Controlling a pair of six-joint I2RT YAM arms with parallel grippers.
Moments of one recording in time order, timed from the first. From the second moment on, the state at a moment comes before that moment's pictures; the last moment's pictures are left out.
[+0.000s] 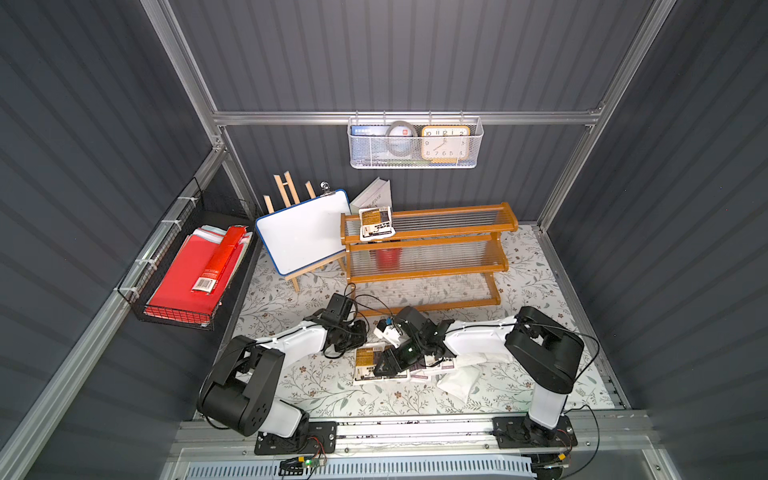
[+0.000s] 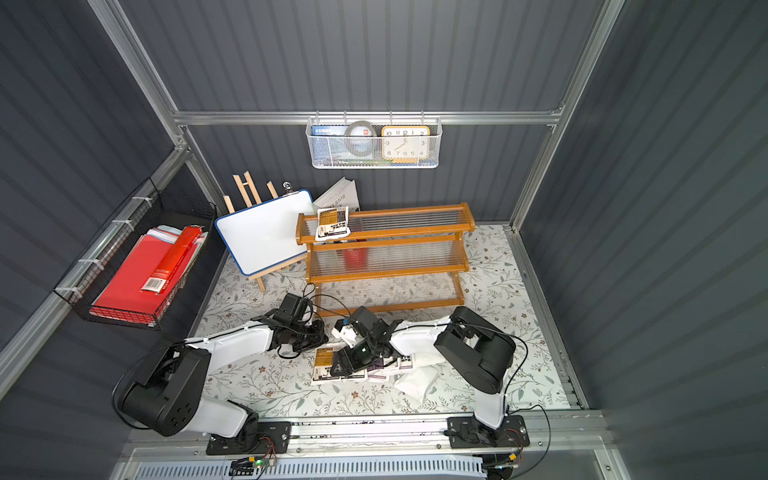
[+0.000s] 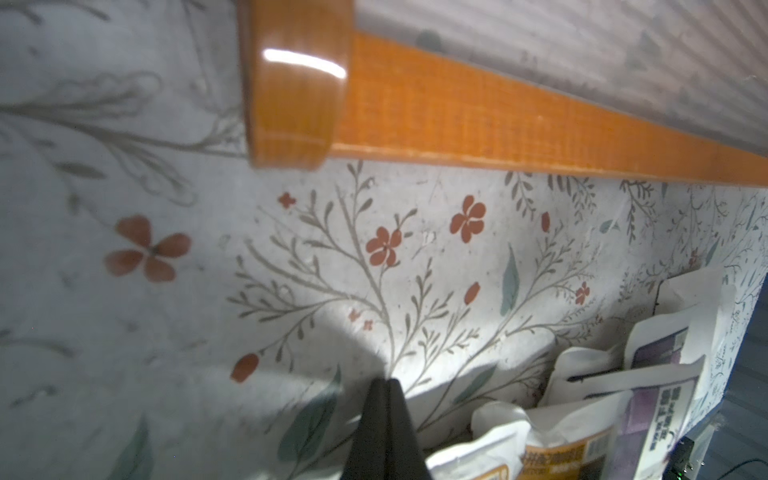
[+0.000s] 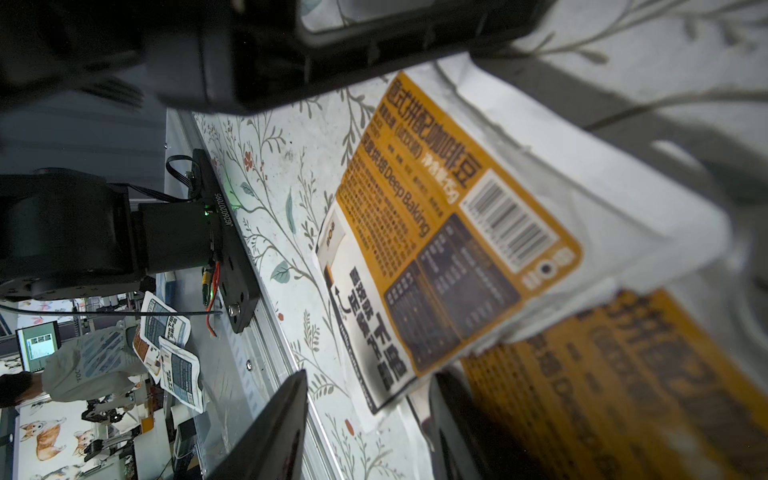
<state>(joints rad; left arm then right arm) -0.41 1.48 0.62 -0.25 0.31 -0.65 1.01 1.85 0.94 -0.03 -0.63 0.54</state>
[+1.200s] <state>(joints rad) -0.41 1.20 0.69 -0.30 0.29 -0.62 0.79 1.39 0.96 -0.47 -0.56 0.25</state>
